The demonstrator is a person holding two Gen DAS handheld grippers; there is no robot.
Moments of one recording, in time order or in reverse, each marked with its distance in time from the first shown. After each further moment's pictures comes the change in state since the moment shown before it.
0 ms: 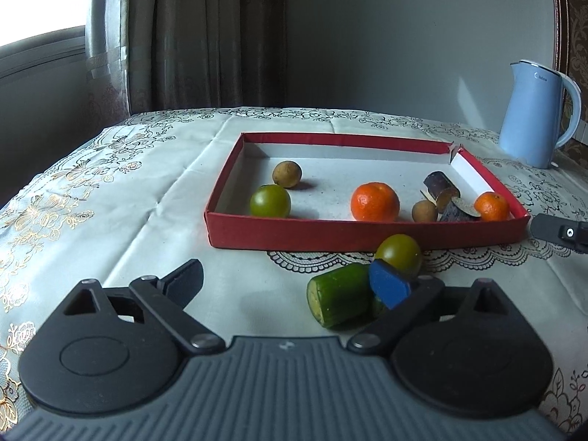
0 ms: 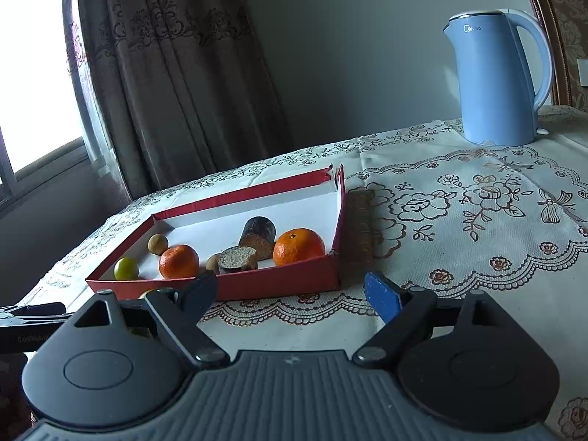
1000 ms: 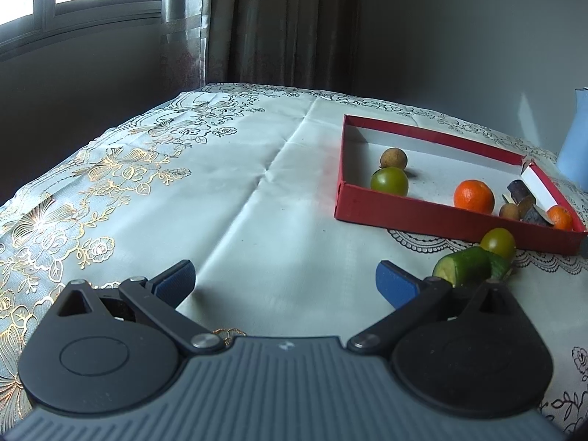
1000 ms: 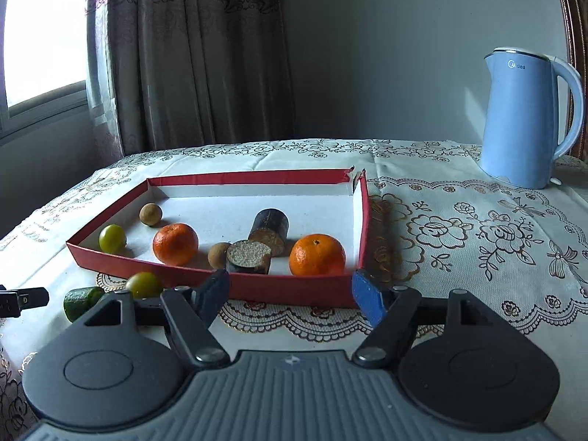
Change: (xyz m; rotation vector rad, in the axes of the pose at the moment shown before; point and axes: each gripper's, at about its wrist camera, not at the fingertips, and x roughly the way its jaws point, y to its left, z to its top) left arm -0.013 0.066 -0.014 -0.122 0.043 0.136; right arm 0.012 0.032 0.005 -0.186 0.057 -0.074
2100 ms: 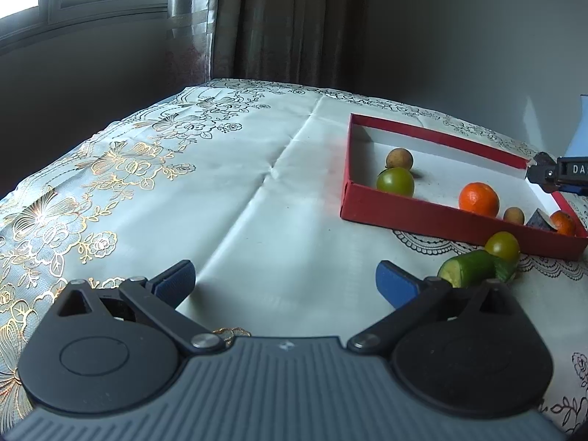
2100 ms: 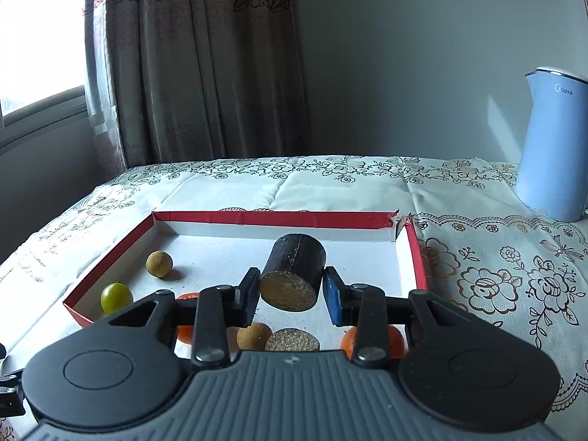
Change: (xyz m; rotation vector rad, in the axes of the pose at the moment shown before) left arm 0.002 0.005 0.001 -0.032 0.014 0.020; right arm 0.075 0.037 0.065 -0.017 0.035 0.008
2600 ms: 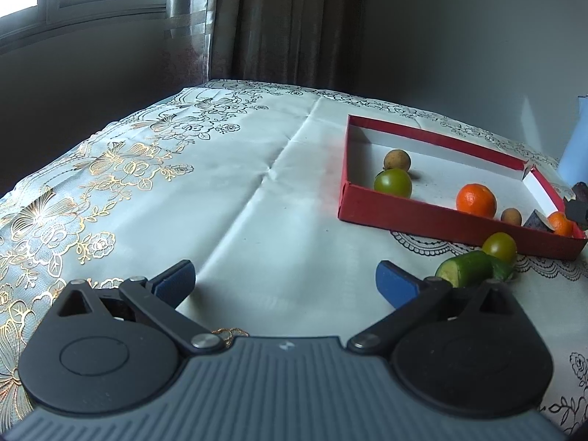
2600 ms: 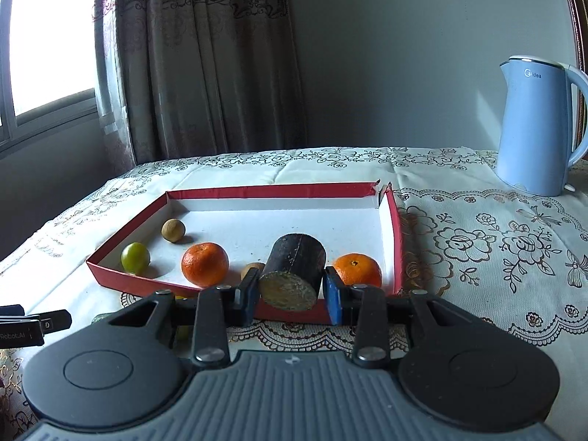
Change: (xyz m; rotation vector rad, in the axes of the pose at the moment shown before) left arm -0.001 0.000 0.000 -0.001 -0.003 -0.009; right arm -0.061 -0.005 -0.040 0.011 -0.050 0.018
